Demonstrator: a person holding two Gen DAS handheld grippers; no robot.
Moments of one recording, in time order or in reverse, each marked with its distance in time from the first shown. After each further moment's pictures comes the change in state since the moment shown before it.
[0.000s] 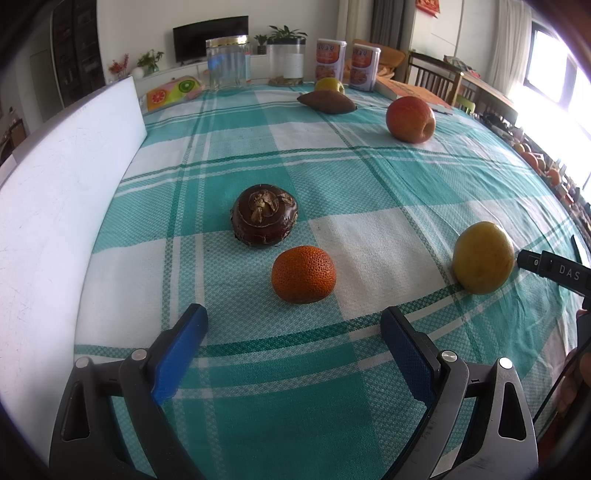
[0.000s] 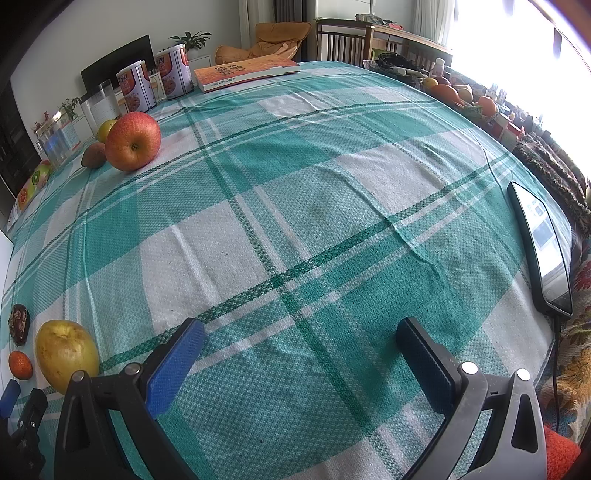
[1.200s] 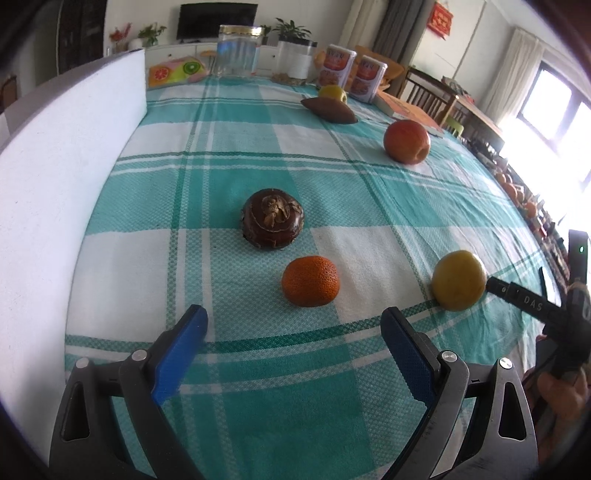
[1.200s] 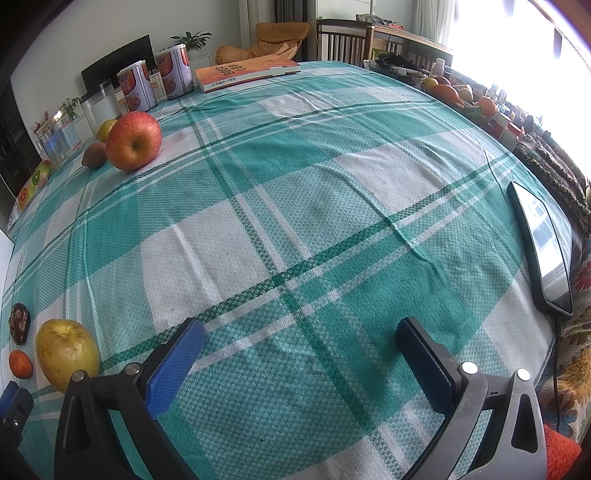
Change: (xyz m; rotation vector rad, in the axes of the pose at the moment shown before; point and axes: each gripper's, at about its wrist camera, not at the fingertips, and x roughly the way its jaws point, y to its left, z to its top) left arm -0.008 0.033 0.009 -0.146 0.032 -0.159; right arm -0.001 0.000 0.000 -0.001 0.001 -0.001
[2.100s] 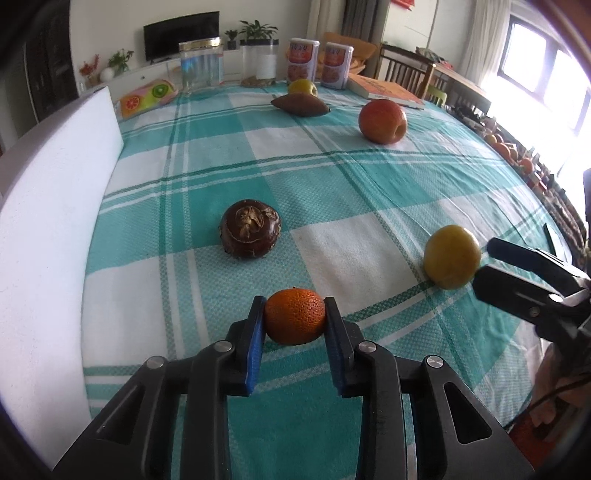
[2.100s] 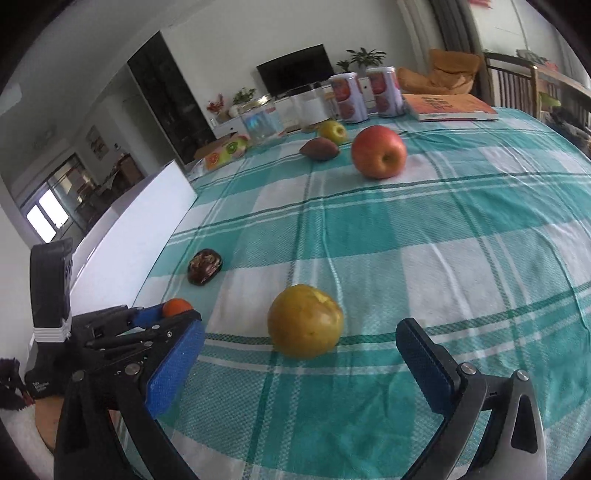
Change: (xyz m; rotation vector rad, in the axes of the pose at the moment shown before) left arm -0.005 -0.023 0.001 0.193 0.022 0.035; right arm -0.049 0.094 -0.027 -0.408 -0.080 0.646
